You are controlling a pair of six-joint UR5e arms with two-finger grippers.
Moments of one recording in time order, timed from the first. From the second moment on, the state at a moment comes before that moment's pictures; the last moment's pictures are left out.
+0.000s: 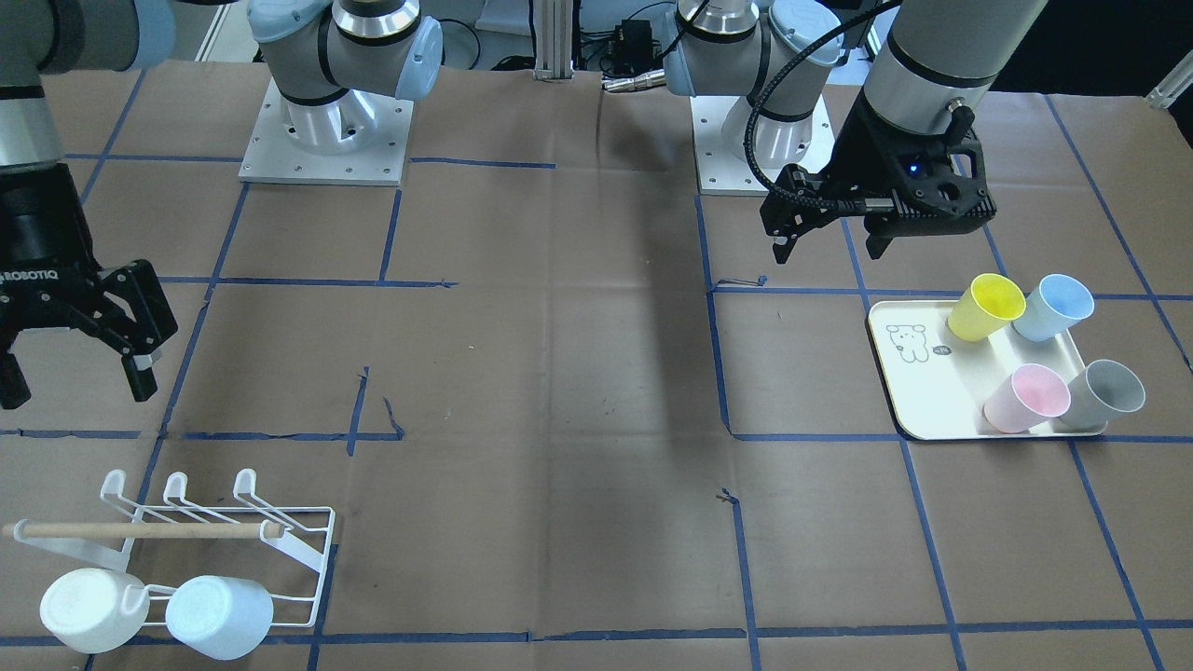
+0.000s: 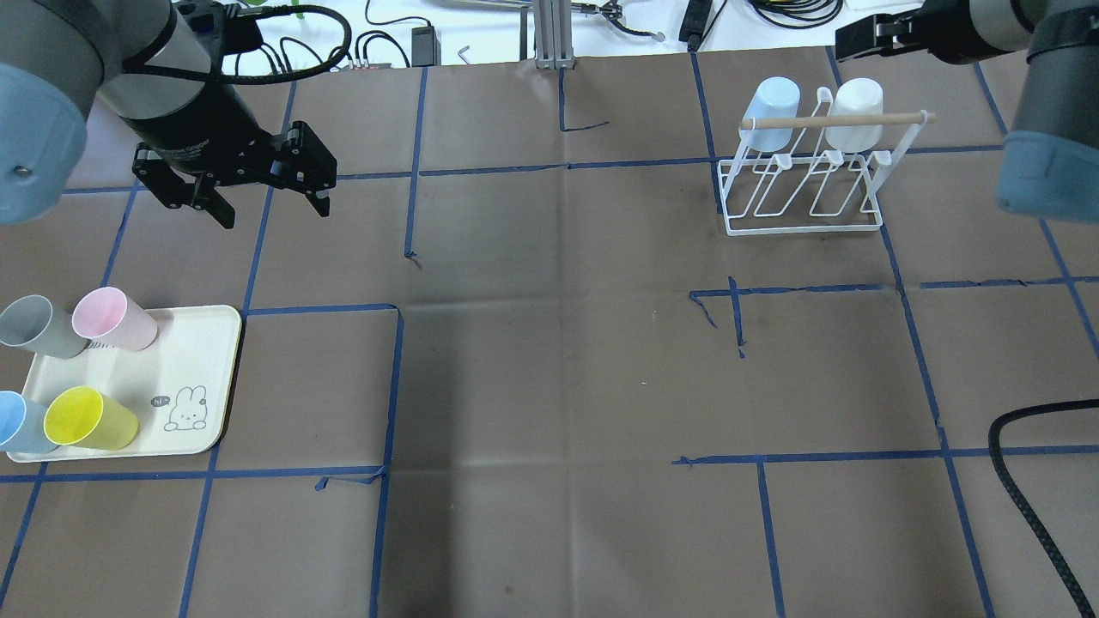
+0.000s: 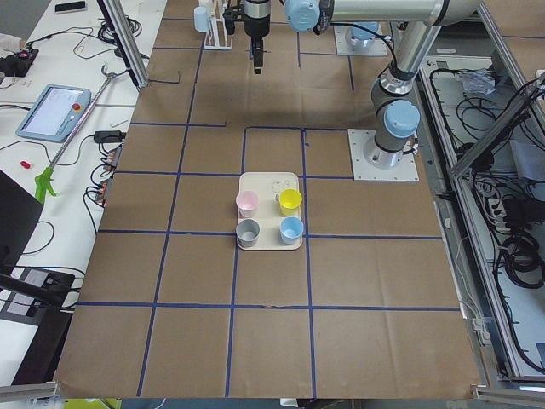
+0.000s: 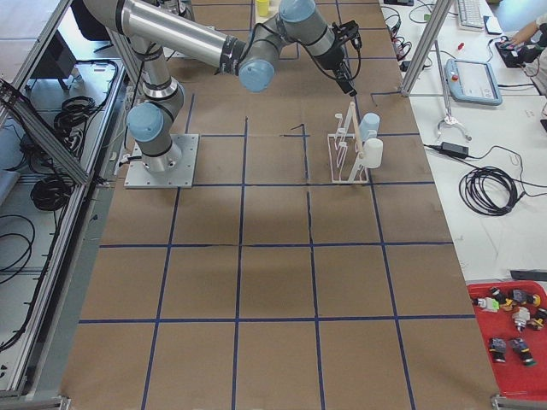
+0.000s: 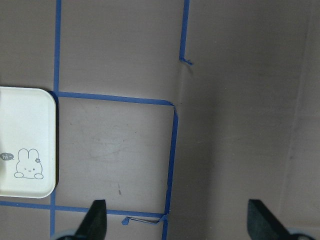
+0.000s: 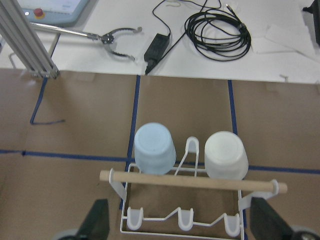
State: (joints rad) left arm -1.53 -1.56 -1.60 -1.53 1.56 -0.04; right arm 1.35 -1.55 1.78 -2.38 -1.40 -0.24
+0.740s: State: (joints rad) left arm -1.53 -1.56 -1.60 -1.53 1.56 -0.04; right arm 1.49 -1.69 1.77 -1.93 -1.51 -0.08
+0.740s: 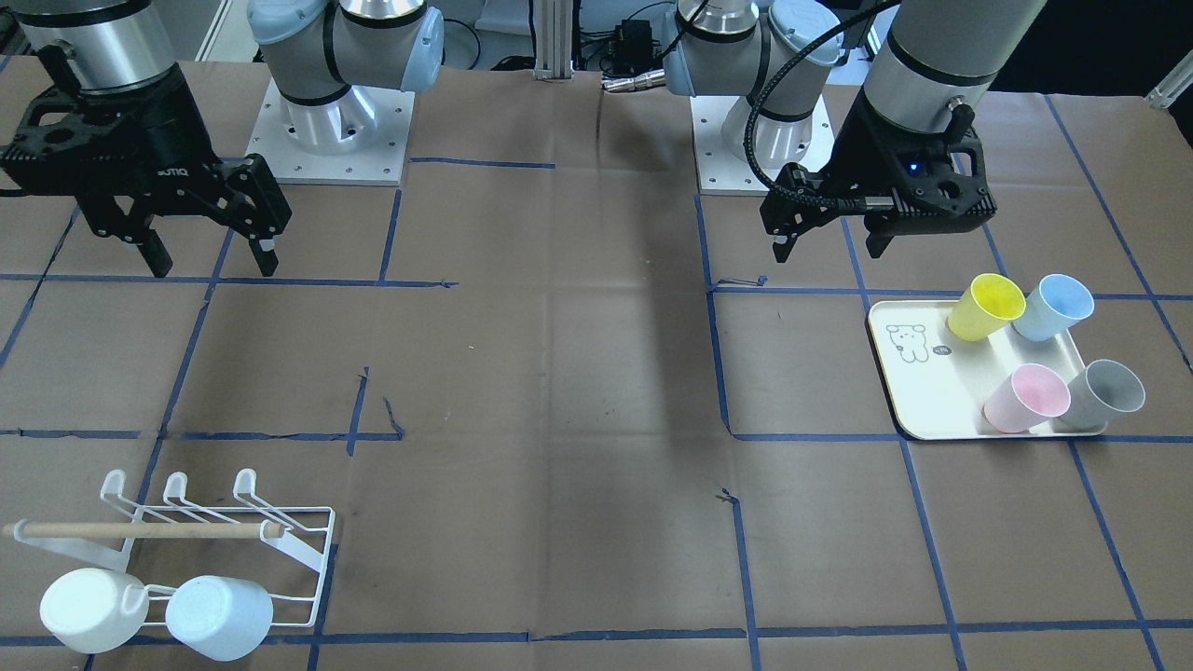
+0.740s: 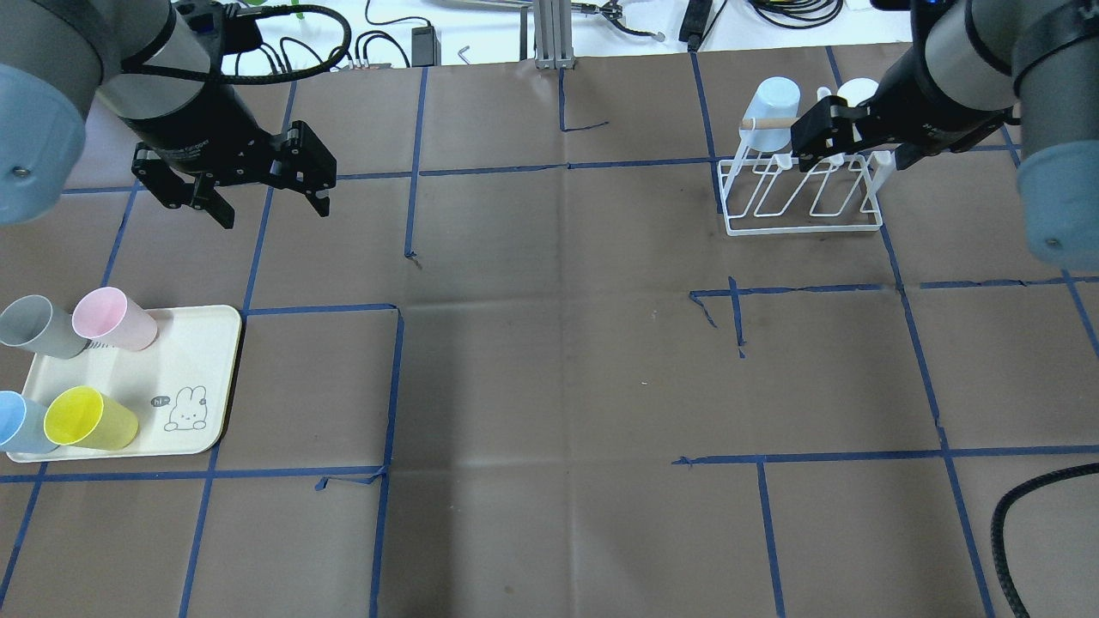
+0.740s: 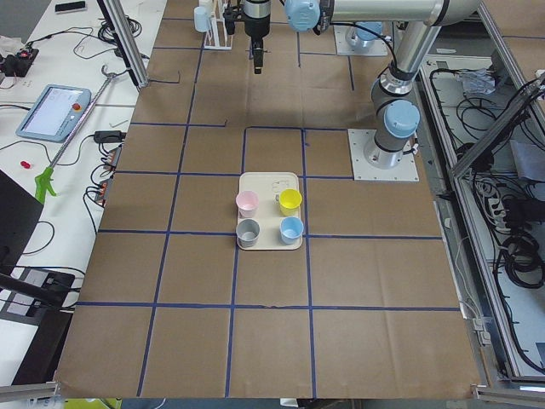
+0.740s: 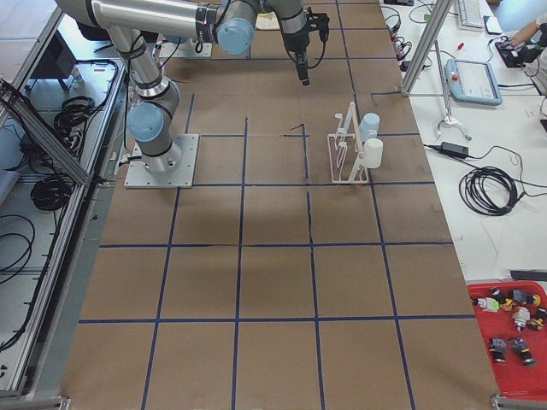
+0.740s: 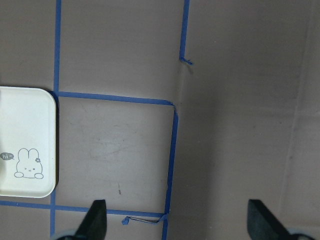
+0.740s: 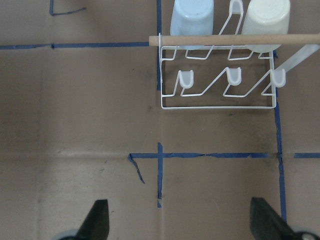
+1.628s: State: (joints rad) left arm -1.53 -1.55 -1.60 -1.52 1.56 -0.06; right arm 1.61 -1.70 1.69 -1.76 -1.56 0.09
